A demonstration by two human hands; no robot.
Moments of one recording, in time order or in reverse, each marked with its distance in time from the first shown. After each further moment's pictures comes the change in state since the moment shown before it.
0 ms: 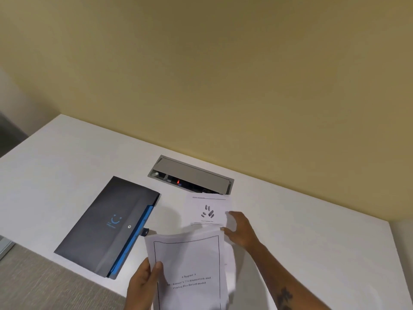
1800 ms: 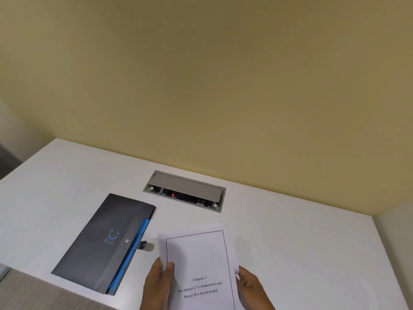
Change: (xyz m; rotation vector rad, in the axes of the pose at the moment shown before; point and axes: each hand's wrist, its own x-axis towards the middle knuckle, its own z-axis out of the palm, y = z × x) left_hand -0.009 0.022 0.030 0.051 -0.087 -0.011; right_hand -0.124 0.074 0.069 0.948 -0.048 0.099
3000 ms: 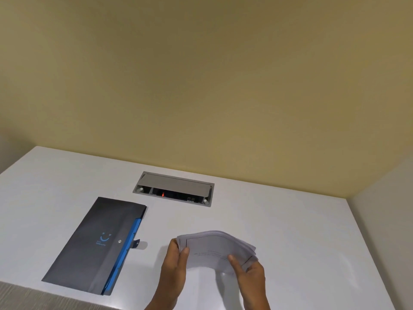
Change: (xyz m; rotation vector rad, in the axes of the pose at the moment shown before) left_hand -0.027 0.014 0.035 0.027 -0.223 0.340; right_hand -0.048 -0.014 0.020 0.063 0.514 -0.155
